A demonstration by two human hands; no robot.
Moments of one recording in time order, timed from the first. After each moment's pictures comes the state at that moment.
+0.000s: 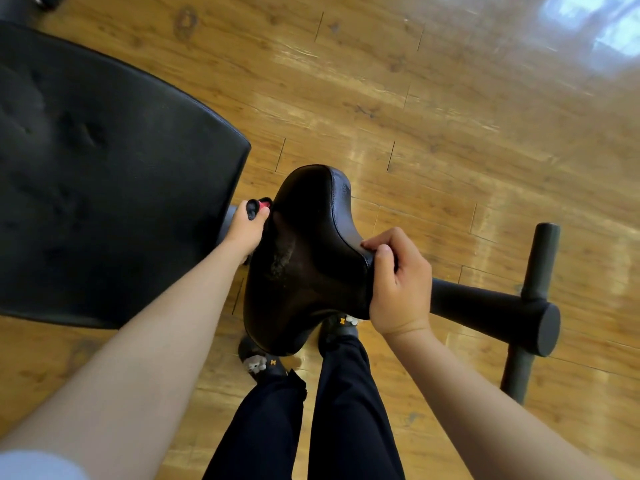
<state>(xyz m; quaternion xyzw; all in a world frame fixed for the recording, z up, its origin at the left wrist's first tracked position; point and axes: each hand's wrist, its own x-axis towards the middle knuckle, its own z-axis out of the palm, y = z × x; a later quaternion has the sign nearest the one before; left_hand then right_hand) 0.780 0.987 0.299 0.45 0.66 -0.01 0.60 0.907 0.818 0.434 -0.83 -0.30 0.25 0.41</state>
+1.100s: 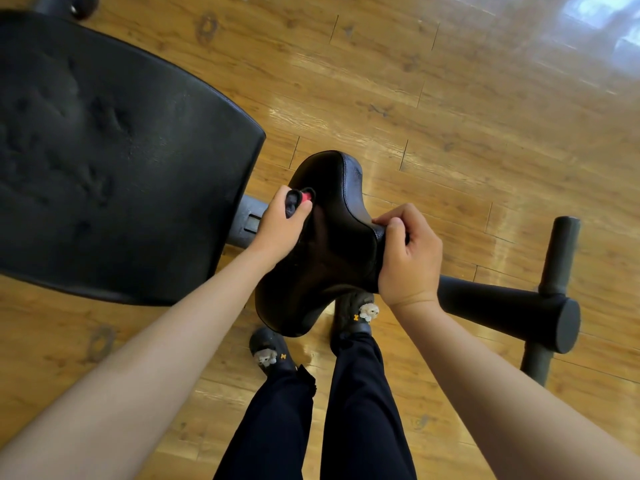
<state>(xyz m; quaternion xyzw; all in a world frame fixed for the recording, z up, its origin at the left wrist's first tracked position) 0.788 0.943 0.349 0.60 0.55 0.05 0.58 0.904 0.818 0.432 -0.82 -0.29 0.23 0.43</state>
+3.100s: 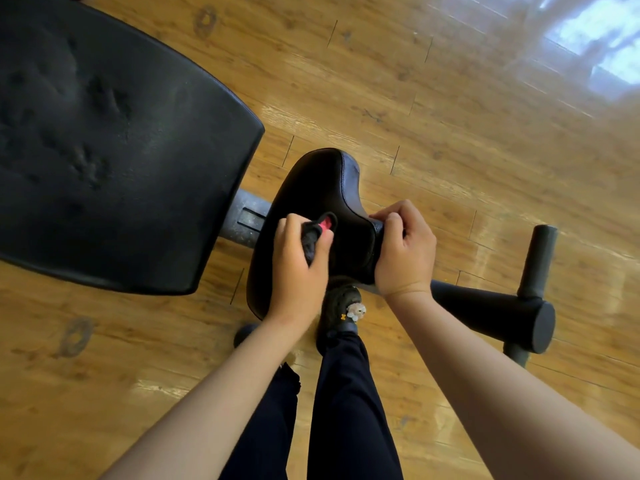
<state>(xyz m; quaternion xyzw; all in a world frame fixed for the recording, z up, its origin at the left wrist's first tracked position) 0.777 0.851 0.402 0.62 0.52 0.27 0.52 0.901 0.818 0.433 -0.83 -0.28 0.23 0.42</state>
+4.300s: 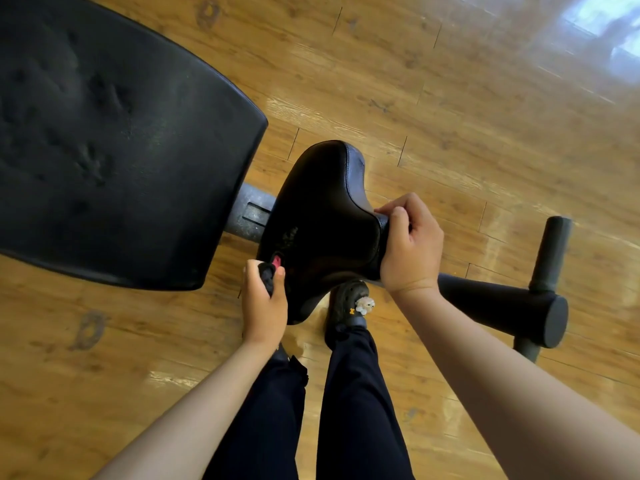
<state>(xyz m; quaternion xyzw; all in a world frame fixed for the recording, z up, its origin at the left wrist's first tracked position) 0.716 0.821 0.335 0.55 0.63 0.20 0.52 0.903 0.818 0.433 -0.82 -0.28 0.23 0.43</state>
